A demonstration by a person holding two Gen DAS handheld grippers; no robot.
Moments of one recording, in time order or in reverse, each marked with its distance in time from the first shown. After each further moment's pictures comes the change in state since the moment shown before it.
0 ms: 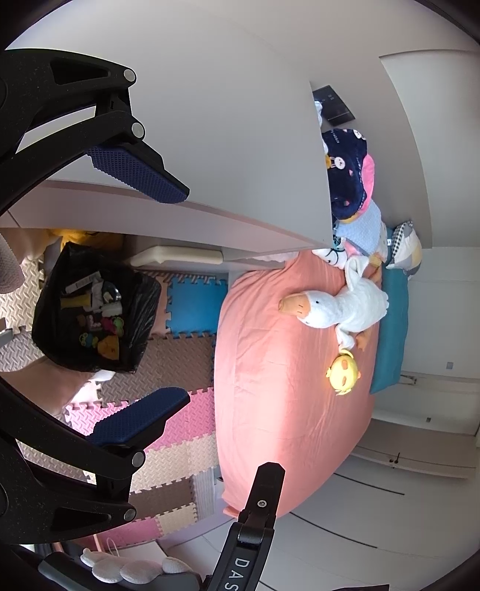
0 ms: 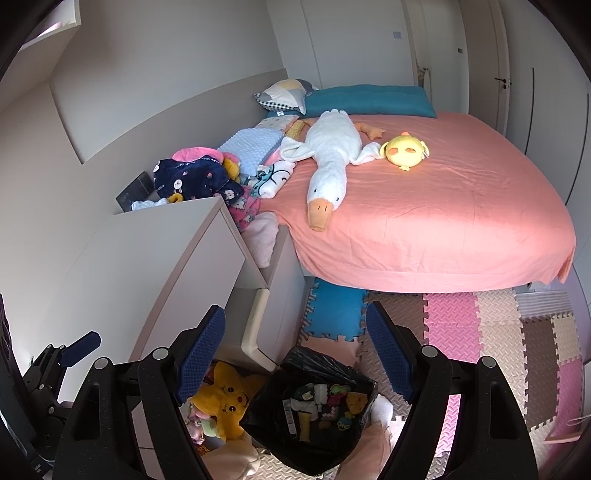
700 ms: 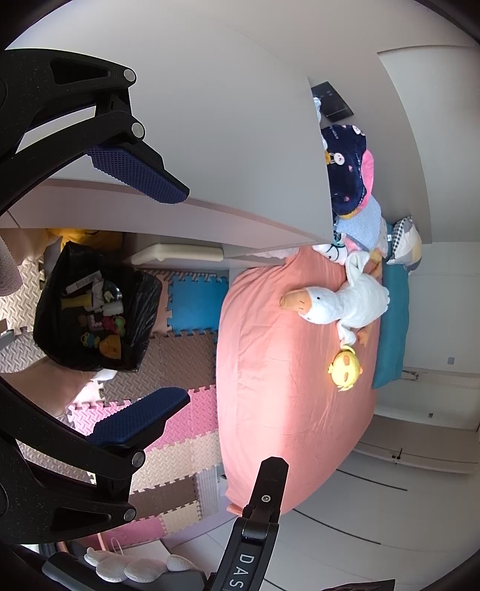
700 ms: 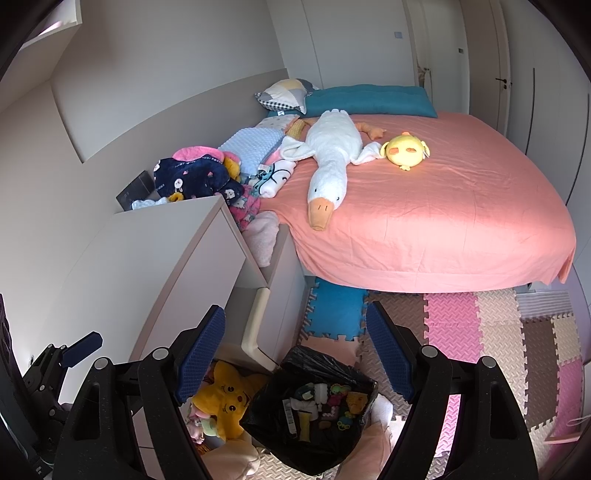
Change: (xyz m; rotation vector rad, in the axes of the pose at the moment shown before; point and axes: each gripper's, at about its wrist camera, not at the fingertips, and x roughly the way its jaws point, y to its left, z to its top) left arm -0.003 -0.002 -0.001 0.016 0.001 -0.016; right arm -0.001 0.001 0.000 -0.001 0.003 0.000
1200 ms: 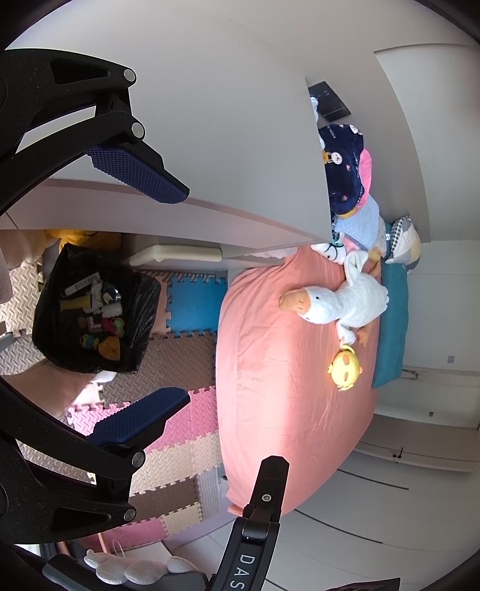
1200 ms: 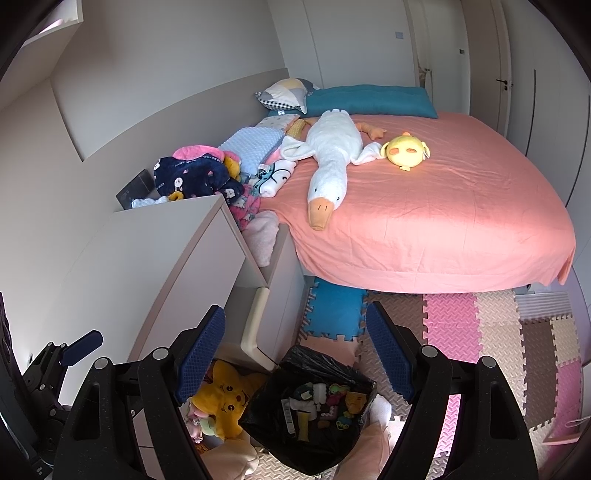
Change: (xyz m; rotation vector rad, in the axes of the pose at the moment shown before) left arm 0.002 -0.001 0.000 0.010 -0.008 0.008; right arm 0.000 0.000 -0.001 -0.001 -0.003 0.000
